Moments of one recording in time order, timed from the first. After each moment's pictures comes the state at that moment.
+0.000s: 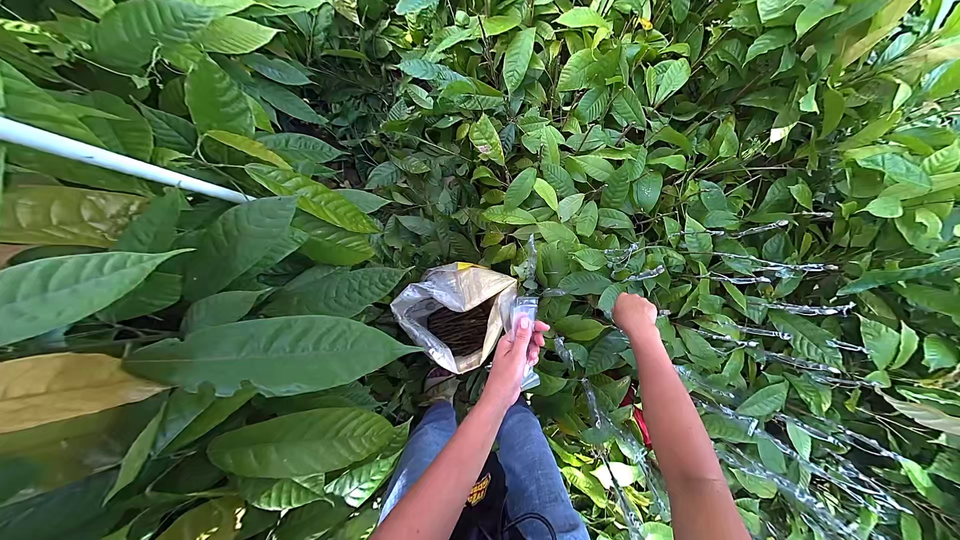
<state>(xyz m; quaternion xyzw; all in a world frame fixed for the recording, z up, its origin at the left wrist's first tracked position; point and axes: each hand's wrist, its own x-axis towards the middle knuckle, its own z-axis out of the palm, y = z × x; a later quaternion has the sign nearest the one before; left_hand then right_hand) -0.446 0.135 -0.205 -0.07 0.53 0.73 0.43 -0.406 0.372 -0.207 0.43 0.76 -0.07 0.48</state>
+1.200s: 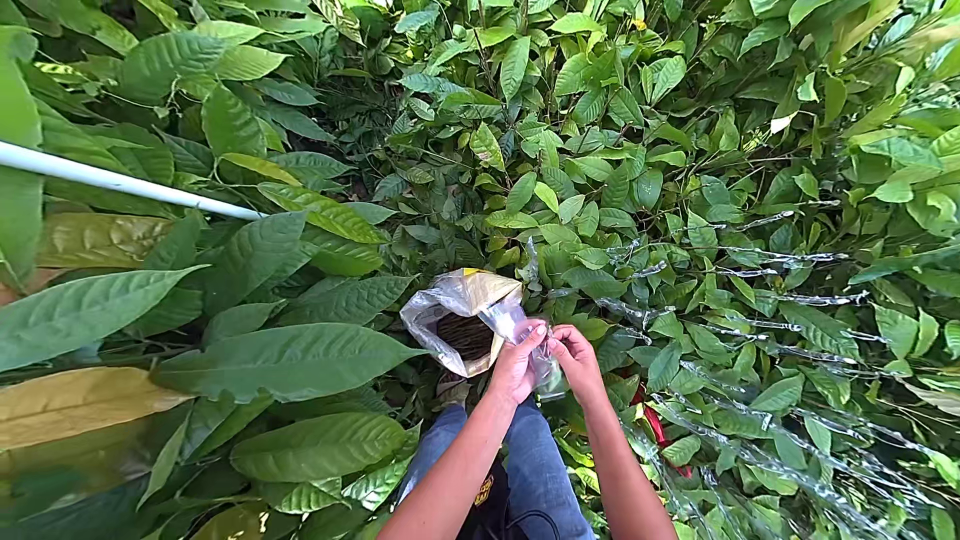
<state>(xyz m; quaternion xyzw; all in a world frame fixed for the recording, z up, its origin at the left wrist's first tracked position) -0.447 0.143 -0.202 -0.24 0.42 0.75 0.45 -0.361 0.230 -0.211 0.32 0.60 -0.72 -0.12</state>
